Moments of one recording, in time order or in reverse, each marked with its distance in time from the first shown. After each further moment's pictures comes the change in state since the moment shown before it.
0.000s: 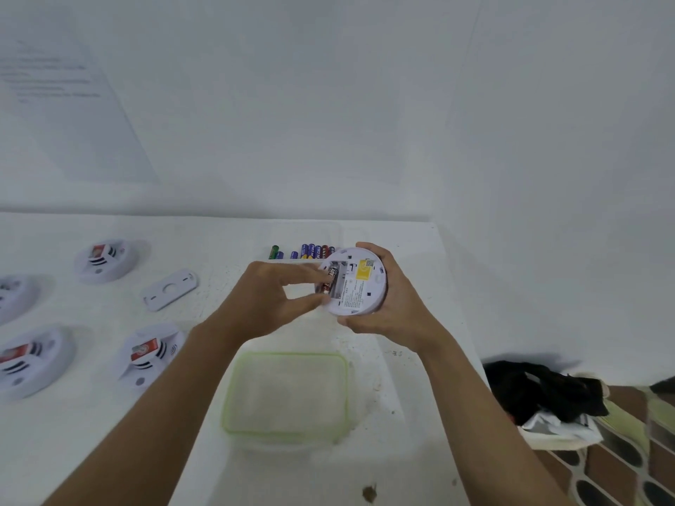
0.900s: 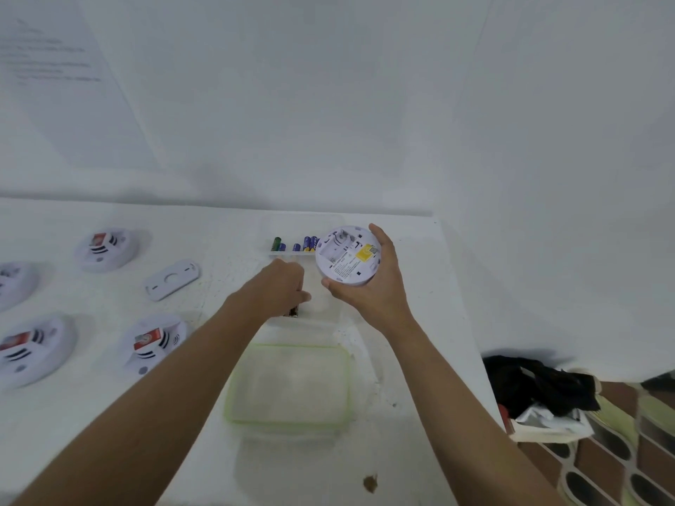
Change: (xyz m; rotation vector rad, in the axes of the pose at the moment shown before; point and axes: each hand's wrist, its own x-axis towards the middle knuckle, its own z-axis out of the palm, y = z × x) left_hand 0.027 -0.034 0.027 0.454 -0.513 -0.500; right_hand 0.028 0.024 0.031 -0.022 0.347 -0.009
